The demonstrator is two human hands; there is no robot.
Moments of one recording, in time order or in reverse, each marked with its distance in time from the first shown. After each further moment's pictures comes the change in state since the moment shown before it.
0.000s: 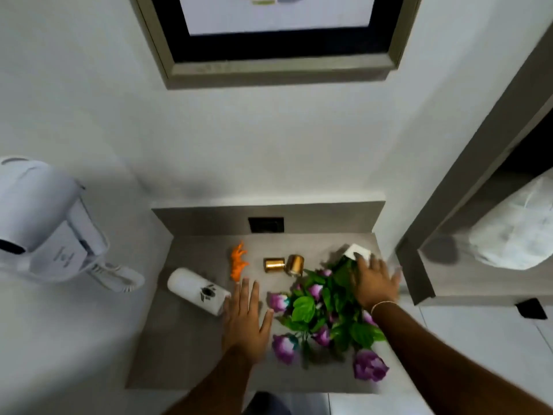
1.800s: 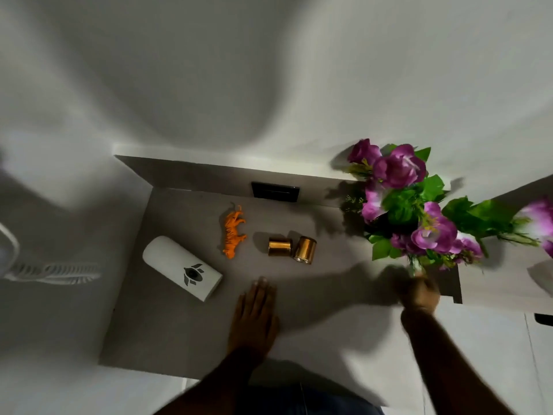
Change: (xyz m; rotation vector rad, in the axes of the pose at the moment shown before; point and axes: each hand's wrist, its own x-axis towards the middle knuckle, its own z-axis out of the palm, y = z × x) left_hand 0.051 -0.024 0.126 -0.276 -0.357 0.030; right_hand 0.092 0.044 0.080 1.381 0.192 0.840
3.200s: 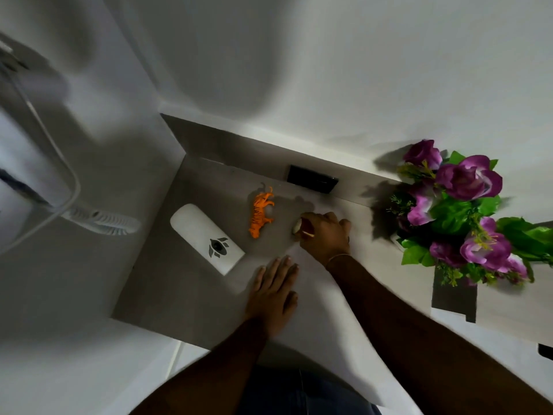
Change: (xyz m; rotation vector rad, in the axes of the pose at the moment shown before) left_hand 0.001 -0.003 -0.001 0.143 0.077 0.011; right_hand -0.141 0.004 0.199 -1.410 -0.691 -1.093
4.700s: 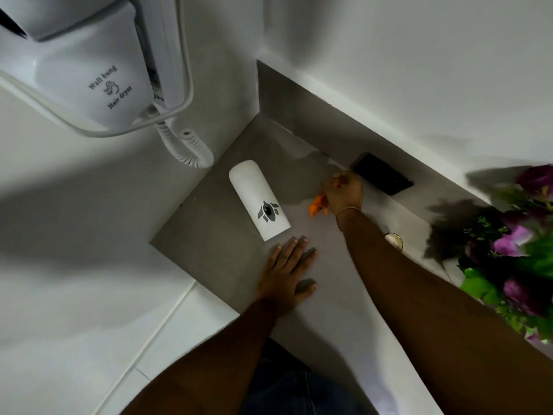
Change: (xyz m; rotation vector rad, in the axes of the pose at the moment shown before) left_hand -0.030 -0.030 0.021 -0.116 0.243 -0.114; right_hand 0.066 -0.101 0.020 0.813 0.120 0.216
